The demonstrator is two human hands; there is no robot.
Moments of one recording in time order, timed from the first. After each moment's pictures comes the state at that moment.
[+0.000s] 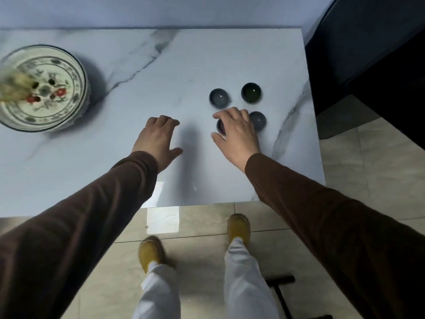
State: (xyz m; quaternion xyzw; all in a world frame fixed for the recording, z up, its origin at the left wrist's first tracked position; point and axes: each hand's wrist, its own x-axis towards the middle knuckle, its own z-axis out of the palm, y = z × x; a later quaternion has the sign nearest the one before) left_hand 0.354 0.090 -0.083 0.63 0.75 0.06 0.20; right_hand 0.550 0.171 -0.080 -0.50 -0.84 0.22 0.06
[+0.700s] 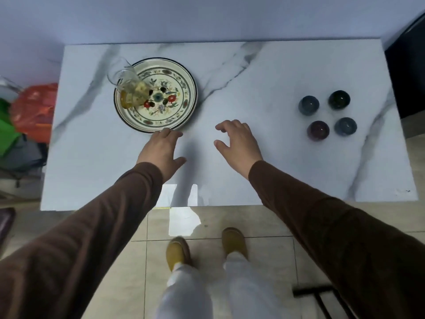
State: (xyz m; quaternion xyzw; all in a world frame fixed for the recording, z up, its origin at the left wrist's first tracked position) left_hand 0.100 -0.040 -0.051 0.59 0.78 0.05 0.21; right_hand 0.292 0.051 -0.059 -0.49 -0.80 0.33 0.07
